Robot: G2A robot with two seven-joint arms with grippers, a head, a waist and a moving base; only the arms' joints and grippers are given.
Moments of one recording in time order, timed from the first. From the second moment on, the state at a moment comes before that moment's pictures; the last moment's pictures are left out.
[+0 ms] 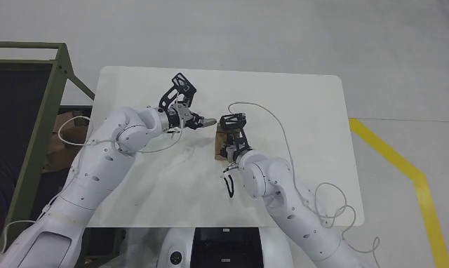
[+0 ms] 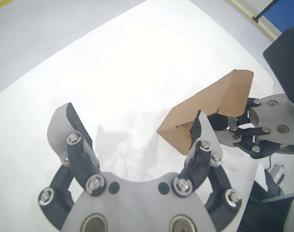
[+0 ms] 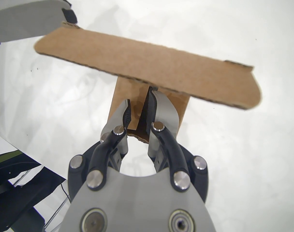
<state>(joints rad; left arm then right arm) 1.03 -0.96 -1.09 -1.57 0.74 -0.46 -0.63 -1.20 -1.47 0.86 -1.72 -1.17 0.41 0.92</state>
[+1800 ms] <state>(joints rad) 1.01 -0.99 -1.02 -1.57 0.83 -0.50 -0.66 -1.42 -1.43 1.03 -1.88 -1.15 0.29 0.96</state>
